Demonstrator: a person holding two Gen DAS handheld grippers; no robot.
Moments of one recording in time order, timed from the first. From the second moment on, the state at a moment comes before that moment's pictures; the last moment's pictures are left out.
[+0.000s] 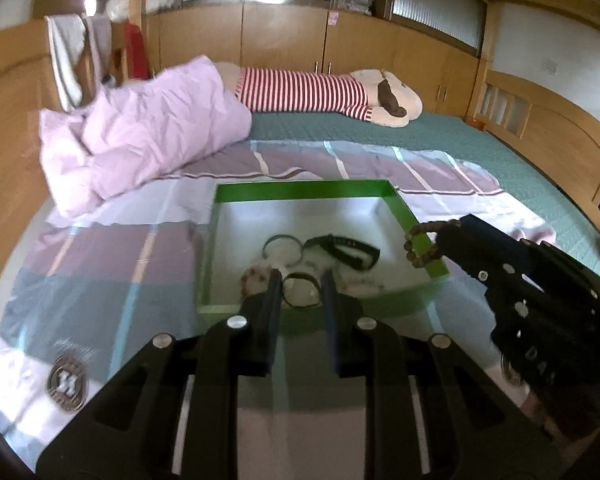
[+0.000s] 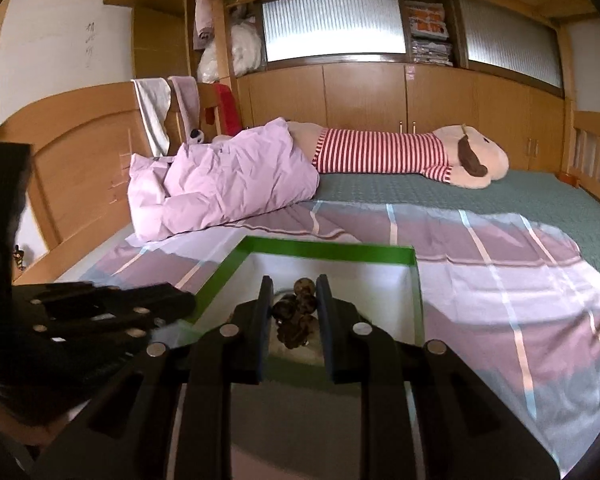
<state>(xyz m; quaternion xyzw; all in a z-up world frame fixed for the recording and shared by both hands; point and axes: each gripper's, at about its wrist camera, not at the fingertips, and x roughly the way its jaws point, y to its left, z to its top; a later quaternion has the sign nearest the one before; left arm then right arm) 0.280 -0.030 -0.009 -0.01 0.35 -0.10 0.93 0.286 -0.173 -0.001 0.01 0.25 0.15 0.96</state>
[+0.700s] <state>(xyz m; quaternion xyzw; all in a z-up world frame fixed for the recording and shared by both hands) 0.214 -0.012 0.022 0.03 0.33 -0.04 0.94 0.197 -0.201 0.048 0.04 0.28 0.09 0.96</state>
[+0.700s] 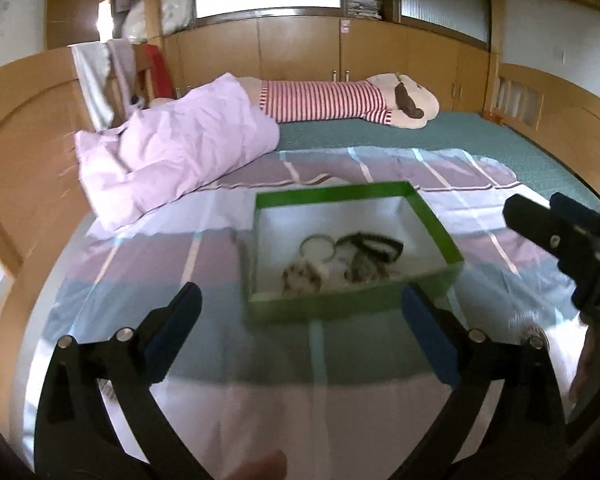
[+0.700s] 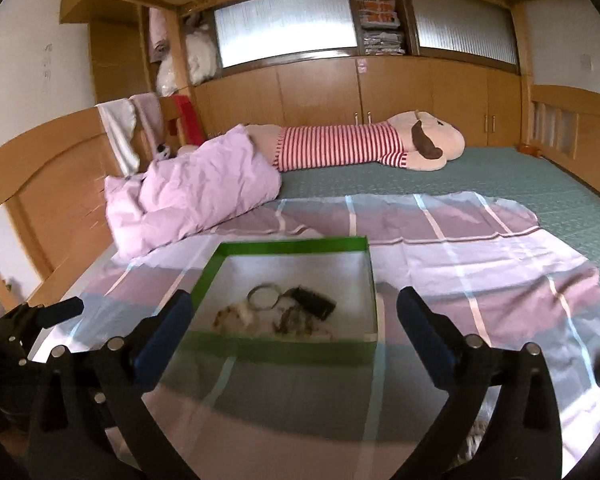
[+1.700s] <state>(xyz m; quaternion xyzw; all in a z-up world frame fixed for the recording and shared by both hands) 0.128 -0.006 0.001 0.00 0.35 -0.03 0.93 0.131 -0.205 0.021 0.02 0.31 0.05 0.95</state>
